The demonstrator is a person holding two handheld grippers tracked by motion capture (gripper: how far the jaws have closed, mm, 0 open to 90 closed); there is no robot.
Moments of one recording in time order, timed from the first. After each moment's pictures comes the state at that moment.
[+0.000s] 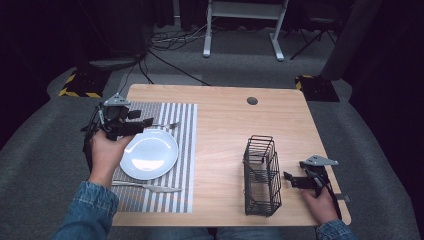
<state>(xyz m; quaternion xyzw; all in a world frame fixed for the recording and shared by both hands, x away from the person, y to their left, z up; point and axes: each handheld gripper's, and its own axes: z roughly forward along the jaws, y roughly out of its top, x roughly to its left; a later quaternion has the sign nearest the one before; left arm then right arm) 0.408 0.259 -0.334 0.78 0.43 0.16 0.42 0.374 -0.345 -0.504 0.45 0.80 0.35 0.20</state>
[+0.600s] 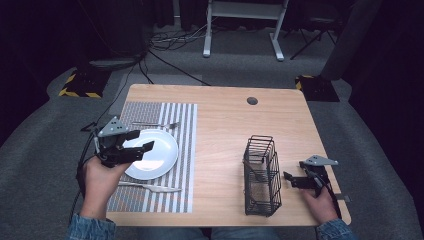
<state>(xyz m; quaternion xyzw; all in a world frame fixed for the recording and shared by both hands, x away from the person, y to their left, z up) 0.335 0.250 -0.346 0.78 0.42 0.18 0.43 0.375 -0.344 -0.504 0.45 0.80 0.35 0.20</state>
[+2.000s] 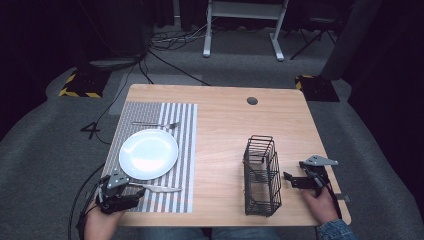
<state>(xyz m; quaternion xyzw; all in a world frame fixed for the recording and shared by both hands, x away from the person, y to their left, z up) 0.280 0.268 -0.481 0.81 0.47 0.16 0.31 0.375 -0.345 -0.504 0.44 0.80 0.35 0.20</state>
